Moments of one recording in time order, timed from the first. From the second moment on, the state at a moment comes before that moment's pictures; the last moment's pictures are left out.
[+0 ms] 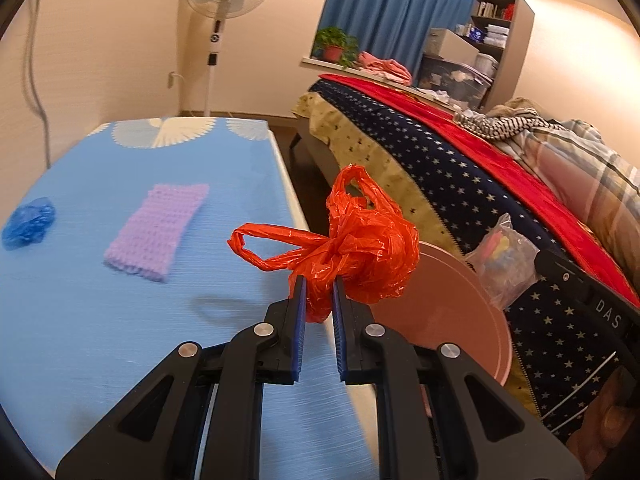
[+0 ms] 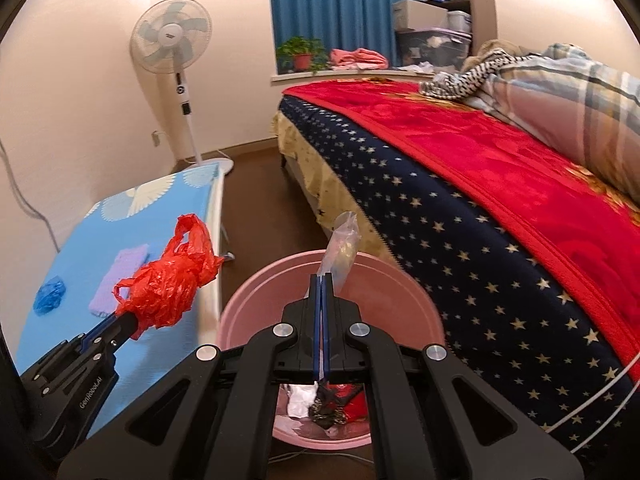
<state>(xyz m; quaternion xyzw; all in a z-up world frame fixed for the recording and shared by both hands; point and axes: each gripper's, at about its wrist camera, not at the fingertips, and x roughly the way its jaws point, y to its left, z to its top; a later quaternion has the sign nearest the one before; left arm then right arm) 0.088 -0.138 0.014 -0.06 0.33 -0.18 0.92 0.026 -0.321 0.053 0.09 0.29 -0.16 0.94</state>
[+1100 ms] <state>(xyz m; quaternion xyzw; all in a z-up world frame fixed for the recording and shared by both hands) 0.100 -0.082 0.015 -0.08 0.30 -0.11 0.94 0.033 -0.291 0.053 0.12 0.27 -0.13 0.95</state>
